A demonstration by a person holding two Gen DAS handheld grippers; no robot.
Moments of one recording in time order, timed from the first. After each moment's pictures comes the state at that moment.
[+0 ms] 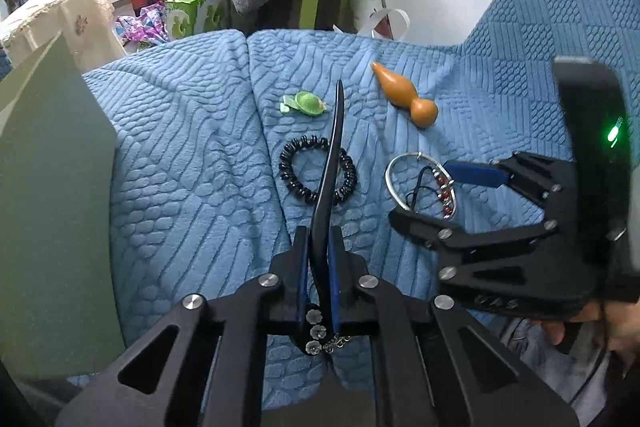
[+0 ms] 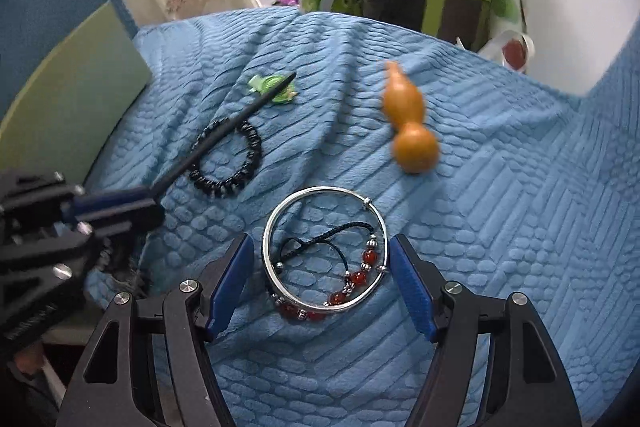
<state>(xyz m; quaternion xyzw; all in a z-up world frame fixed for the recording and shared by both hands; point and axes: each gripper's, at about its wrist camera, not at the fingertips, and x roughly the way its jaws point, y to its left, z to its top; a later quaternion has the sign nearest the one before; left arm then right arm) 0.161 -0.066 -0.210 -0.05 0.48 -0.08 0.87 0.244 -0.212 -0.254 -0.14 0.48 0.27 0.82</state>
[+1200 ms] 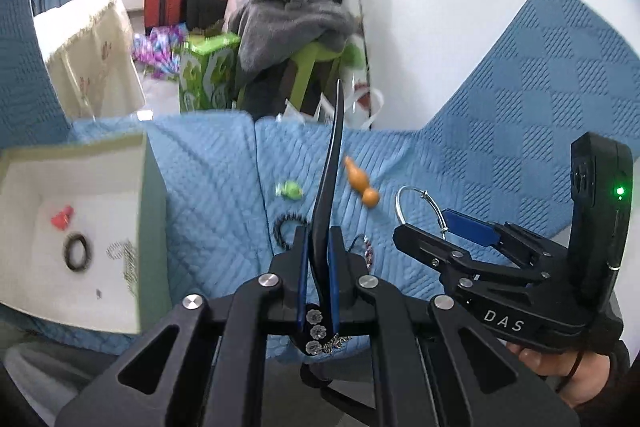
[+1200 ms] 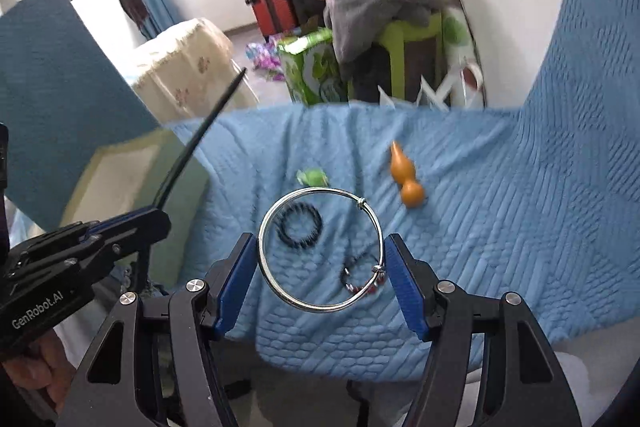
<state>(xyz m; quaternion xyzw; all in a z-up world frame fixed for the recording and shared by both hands) 0.130 -0.034 -0.079 -0.13 0.42 -0.09 0.89 0.195 -0.222 -0.110 0.00 0.44 0.23 0.87</state>
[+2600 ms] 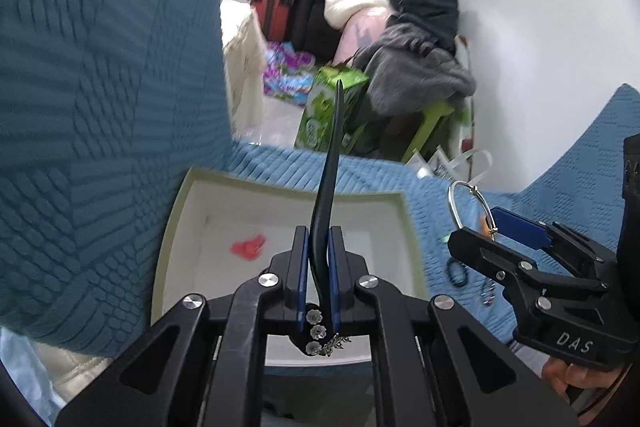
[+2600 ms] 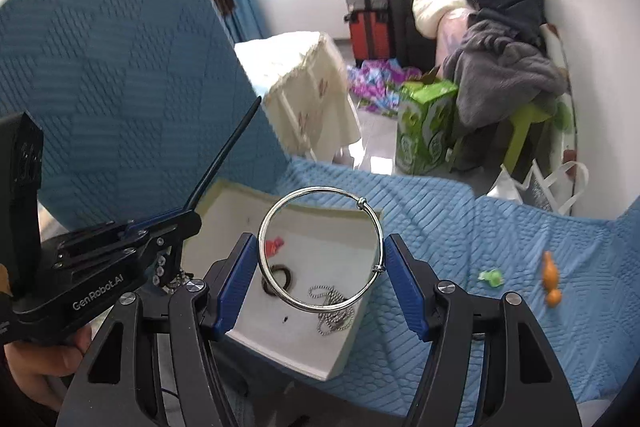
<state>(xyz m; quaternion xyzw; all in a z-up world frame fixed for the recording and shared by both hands) 0.105 0.171 -0.072 -0.16 0.41 0.05 0.90 0.174 -0.005 -0.070 -0.06 0.41 0.34 0.84</state>
